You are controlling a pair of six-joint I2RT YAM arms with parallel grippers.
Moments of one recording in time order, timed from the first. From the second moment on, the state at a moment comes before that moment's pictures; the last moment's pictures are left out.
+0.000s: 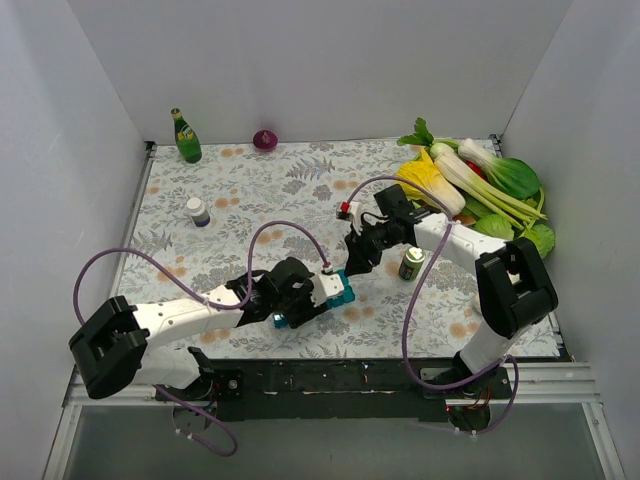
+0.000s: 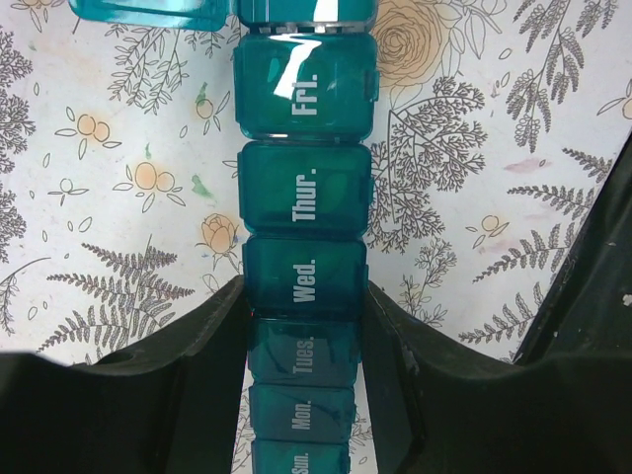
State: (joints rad) left arm -0.96 1.26 0.64 -0.24 0.11 0.25; right arm 0.53 1.65 1.07 -0.47 -0.83 -0.39
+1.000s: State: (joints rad) left arm -0.87 1.54 0.78 -0.19 -0.02 0.05; right arm 0.29 1.22 1.06 -0.60 -0.58 -0.59
